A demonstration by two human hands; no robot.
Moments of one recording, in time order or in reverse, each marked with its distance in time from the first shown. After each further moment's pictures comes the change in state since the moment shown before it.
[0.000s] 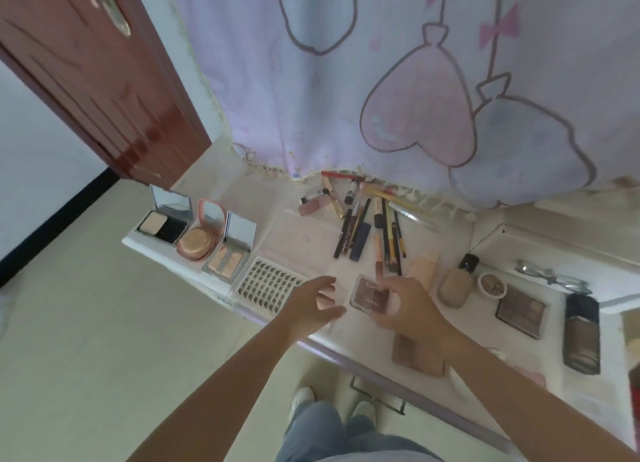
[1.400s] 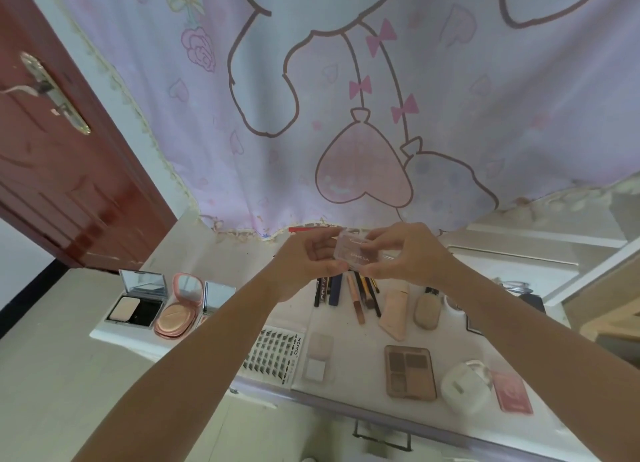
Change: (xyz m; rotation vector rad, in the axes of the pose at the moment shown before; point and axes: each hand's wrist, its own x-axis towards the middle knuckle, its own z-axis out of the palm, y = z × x) left_hand 0.017 0.125 -0.068 -0.367 -0.308 0.466; right_hand 0.002 -0.105 -0.118 0.042 0.245 -0.106
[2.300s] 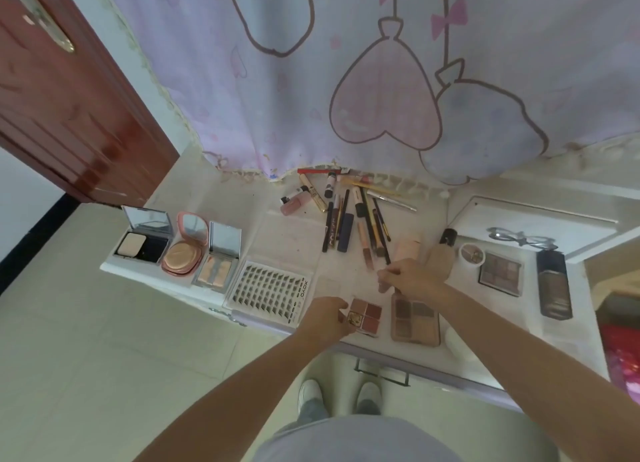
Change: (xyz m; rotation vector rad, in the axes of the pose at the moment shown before) left_hand -0.060 -0.130 0.063 0.636 0.011 -0.635; right_hand -0.030 0.123 0.107 0.139 -0.379 0.624
